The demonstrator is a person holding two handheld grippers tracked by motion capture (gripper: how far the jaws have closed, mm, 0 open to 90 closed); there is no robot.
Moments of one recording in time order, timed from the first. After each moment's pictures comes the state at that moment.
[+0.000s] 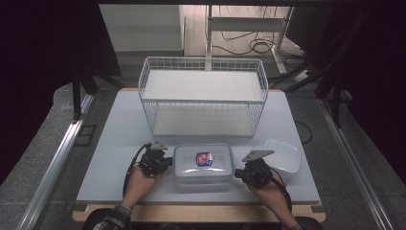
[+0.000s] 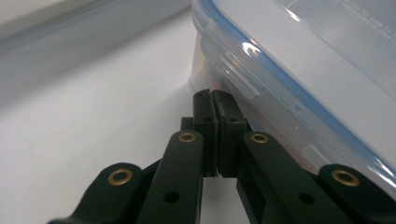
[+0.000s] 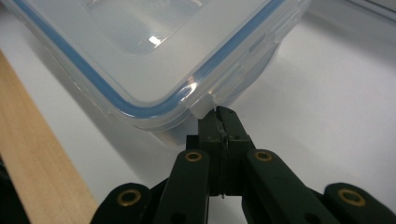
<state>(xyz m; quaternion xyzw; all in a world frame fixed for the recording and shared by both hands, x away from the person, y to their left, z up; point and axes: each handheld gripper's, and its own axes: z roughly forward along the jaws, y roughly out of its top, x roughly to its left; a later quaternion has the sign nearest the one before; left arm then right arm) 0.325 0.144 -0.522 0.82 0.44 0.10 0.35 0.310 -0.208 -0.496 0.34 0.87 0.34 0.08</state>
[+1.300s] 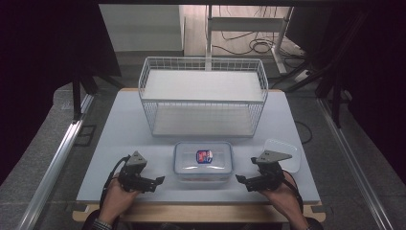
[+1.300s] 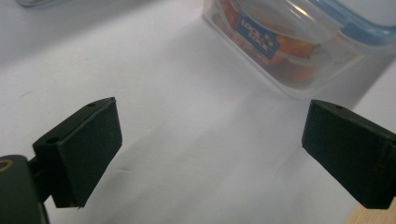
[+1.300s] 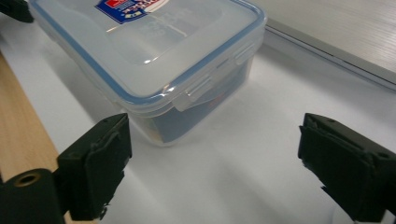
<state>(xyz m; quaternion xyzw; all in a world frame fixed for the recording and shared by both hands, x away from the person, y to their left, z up) 0.271 0.196 -0.528 0.80 0.44 0.11 0.39 0.301 -0.239 -0.486 0.32 0.85 0.40 0.13</state>
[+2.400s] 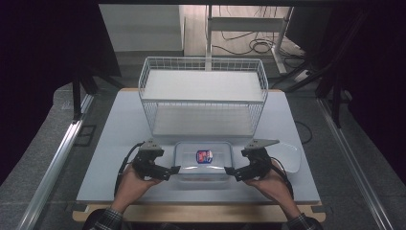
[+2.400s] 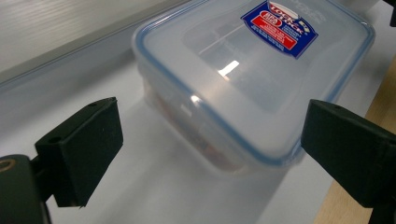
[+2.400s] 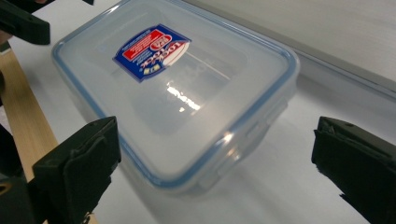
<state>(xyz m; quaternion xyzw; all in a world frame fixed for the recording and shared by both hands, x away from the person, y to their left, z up) 0.308 0.150 -0.487 0.82 0.39 0.06 0.41 0.330 -0.202 -0.470 0.34 0.85 0.41 0.06</state>
